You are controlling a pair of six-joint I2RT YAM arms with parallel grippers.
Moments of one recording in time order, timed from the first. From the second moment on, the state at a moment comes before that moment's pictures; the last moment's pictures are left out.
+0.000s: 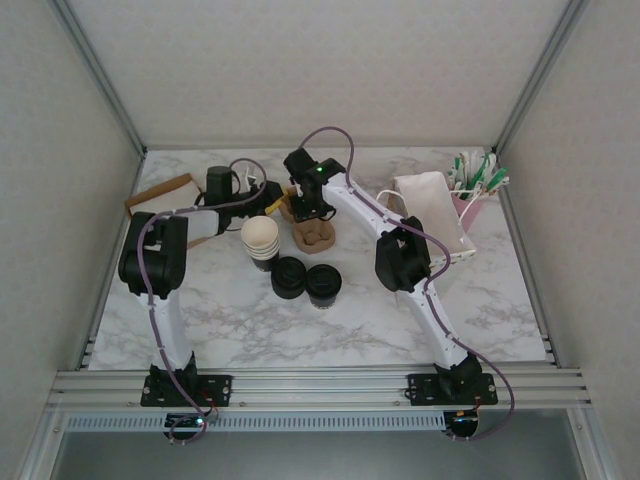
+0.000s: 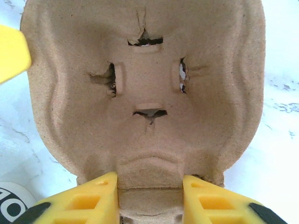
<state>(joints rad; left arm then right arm) -0.11 2.04 1.19 0.31 0.83 -0.88 0.70 2.49 2.40 -1.12 0.02 0.28</state>
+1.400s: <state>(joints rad) -0.12 2.07 1.25 0.21 0.82 -0.85 0.68 2.48 2.39 -1.12 0.00 0.30</state>
